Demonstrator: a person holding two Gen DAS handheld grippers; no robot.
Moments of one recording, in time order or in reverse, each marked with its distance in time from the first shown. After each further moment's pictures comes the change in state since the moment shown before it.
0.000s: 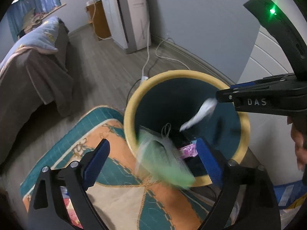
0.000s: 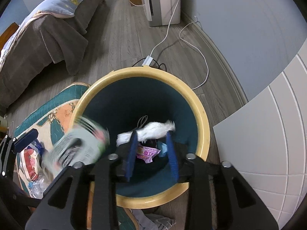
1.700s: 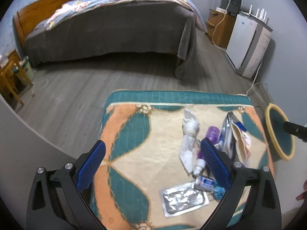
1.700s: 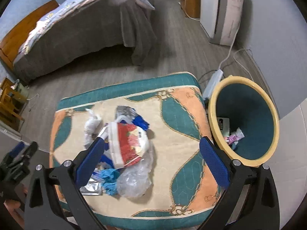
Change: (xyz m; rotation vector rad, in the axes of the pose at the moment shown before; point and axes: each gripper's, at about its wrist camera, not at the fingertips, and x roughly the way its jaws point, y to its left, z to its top) left arm -0.179 0.283 -0.238 -0.665 -0.023 0.343; right arm -0.058 0.265 -0.083 -0.220 -0.069 0.077
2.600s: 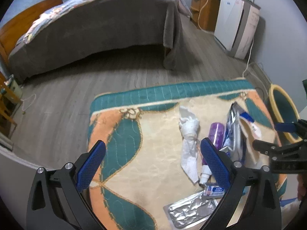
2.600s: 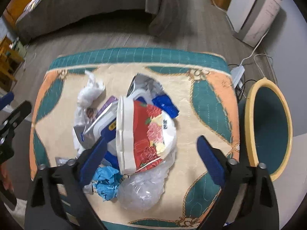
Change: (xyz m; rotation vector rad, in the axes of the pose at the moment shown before) left arm 0.056 -0.019 0.015 0.153 0.072 -0.044; right arm 0.086 0.064 -0.017 -0.224 0.209 0.018
